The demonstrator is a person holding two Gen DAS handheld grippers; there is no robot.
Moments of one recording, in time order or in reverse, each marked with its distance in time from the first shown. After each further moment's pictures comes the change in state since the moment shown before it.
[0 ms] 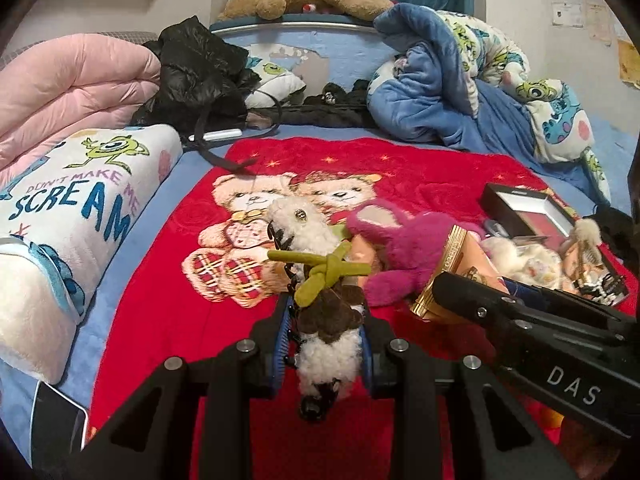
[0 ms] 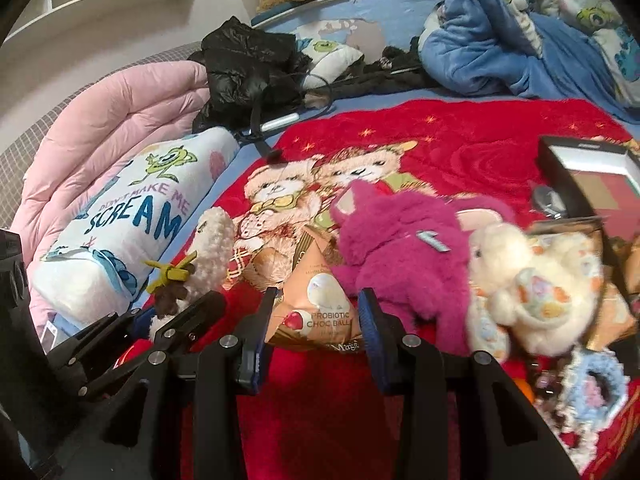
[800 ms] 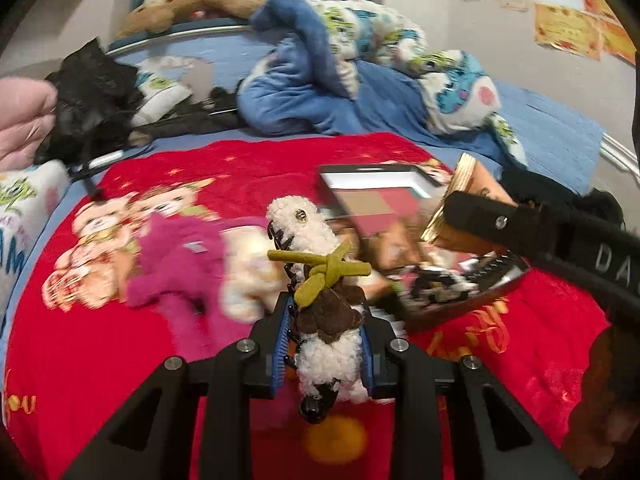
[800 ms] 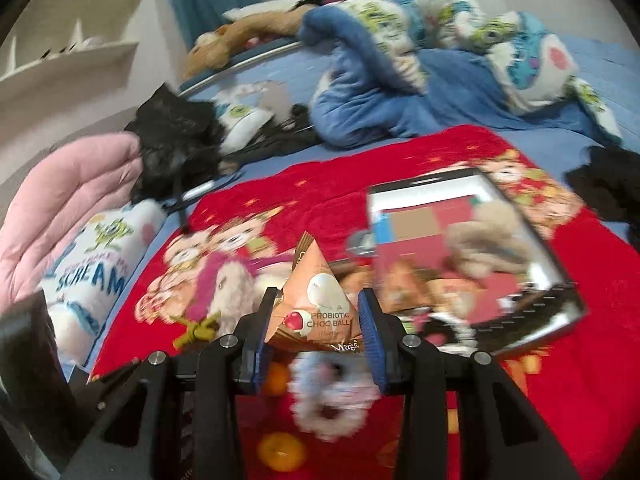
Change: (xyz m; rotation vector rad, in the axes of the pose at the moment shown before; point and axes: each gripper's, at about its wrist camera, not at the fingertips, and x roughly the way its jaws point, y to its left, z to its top) left arm -0.030 -0.206 -0.008 0.156 0.018 -0.266; right arm -0.159 -0.135 0.002 0.136 -0.180 -0.218
